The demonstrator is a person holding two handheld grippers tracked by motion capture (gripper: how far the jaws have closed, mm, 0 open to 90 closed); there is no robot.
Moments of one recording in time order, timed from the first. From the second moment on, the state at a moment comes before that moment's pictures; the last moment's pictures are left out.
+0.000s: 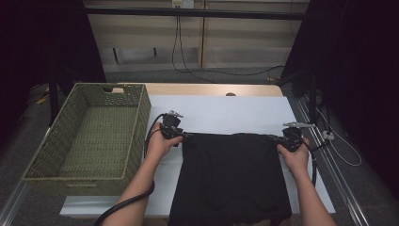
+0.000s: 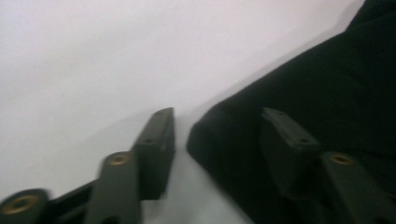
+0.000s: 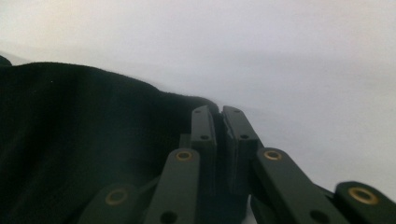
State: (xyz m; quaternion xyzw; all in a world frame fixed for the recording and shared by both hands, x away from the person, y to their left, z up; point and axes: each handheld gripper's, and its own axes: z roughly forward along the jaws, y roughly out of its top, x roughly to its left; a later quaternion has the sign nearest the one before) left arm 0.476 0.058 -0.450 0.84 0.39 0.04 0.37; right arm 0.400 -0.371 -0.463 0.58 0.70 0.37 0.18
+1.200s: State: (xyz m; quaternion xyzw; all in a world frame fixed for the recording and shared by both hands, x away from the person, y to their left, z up) left arm 0.503 0.082 -0.413 0.83 0.42 0.06 0.36; right arm 0.439 -0.371 -0.428 0.55 0.70 0.37 0.24
